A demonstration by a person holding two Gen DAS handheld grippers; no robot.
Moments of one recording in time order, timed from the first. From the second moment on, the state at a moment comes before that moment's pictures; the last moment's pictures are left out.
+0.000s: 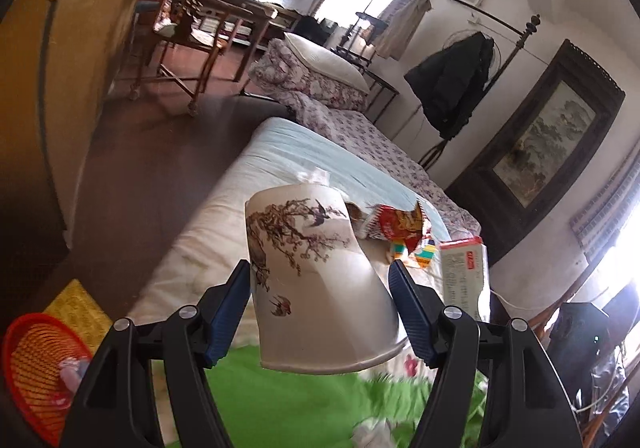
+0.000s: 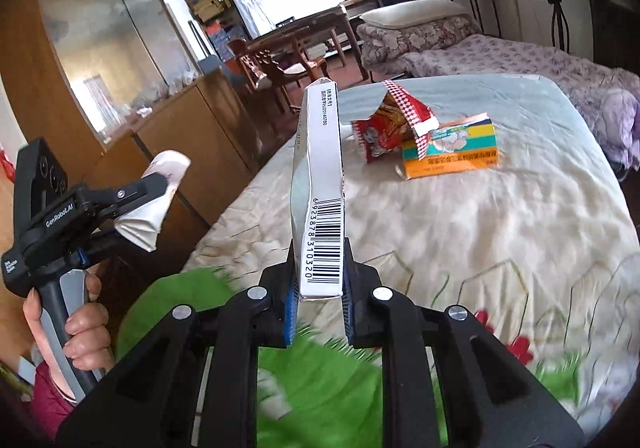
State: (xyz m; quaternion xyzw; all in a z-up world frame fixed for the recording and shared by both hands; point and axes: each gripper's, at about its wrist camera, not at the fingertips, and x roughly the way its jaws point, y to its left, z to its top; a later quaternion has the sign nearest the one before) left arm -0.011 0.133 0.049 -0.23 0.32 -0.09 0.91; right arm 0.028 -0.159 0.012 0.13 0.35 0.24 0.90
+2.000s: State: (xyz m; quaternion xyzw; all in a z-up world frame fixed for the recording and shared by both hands) left arm -0.198 0.297 -0.009 -0.04 0.37 0.24 0.90; right arm -0.046 0.080 0.032 0.01 0.37 0.39 0.84
